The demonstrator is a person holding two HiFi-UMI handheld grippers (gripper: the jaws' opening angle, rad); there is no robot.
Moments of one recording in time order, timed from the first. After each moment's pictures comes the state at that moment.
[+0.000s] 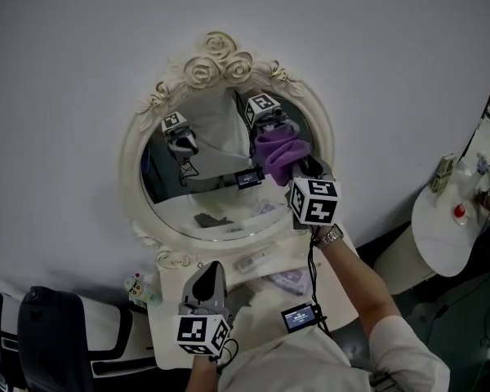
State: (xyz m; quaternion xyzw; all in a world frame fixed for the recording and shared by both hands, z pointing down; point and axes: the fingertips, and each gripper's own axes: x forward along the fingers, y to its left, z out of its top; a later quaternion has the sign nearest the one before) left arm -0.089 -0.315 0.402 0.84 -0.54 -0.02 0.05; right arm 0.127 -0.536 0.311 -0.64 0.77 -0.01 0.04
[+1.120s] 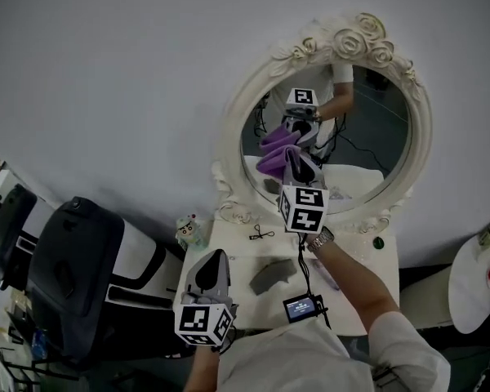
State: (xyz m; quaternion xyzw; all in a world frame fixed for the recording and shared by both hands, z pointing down) left arm -0.223 -0.220 0.413 0.71 -0.70 -0.03 0.06; right arm -0.137 -0.481 0.360 -0.48 0.88 -0.01 0.01
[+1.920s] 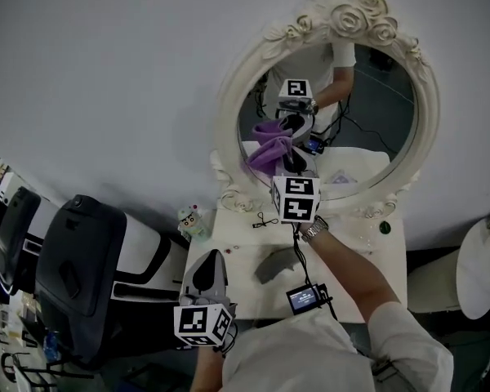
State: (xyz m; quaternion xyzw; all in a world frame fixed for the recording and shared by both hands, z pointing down) left arm -0.234 -0.211 0.431 0.69 -0.71 -0.01 0.08; right arm -0.154 -0.490 0.394 -0.47 0.88 -0.03 -0.02
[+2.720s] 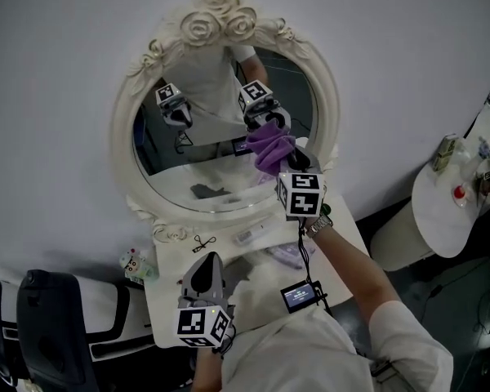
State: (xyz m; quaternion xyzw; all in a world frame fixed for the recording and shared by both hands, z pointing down) left arm -0.105 -0.293 0.443 0.82 -0.56 -0.02 0.10; right arm 0.094 -0.534 0.400 -0.63 0.77 -0.02 -0.03
